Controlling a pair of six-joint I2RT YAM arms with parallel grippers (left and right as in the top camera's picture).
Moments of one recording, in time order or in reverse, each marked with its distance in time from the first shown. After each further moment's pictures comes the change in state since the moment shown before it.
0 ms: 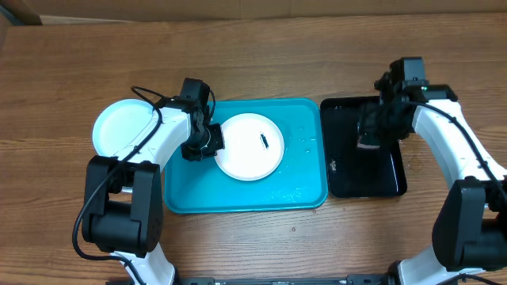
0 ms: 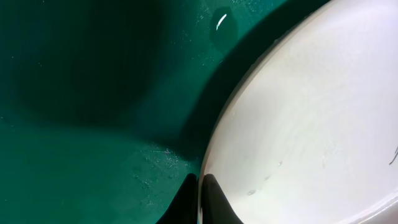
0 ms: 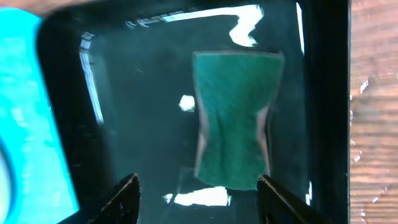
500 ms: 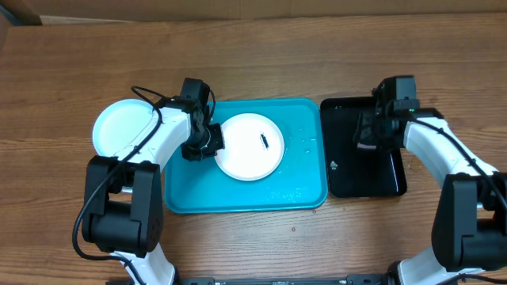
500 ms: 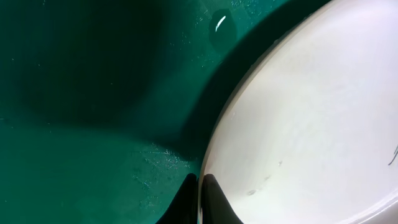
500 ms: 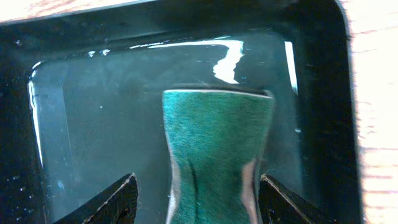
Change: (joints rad) left arm 0.000 0.000 0.000 0.003 0.000 0.000; right arm 0.020 0.003 -0.206 0.364 0.089 -0.024
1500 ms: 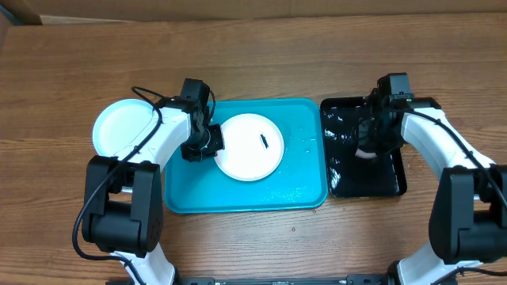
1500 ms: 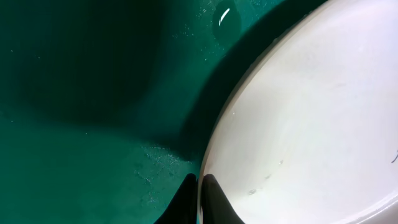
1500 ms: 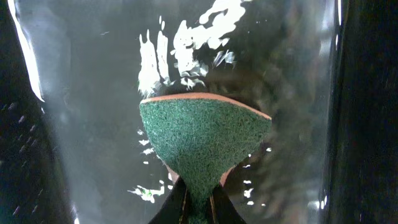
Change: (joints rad) left arm 0.000 0.000 0.000 -0.012 0.000 0.000; right arm 0.007 0.035 0.110 -0.298 -0.049 -0.027
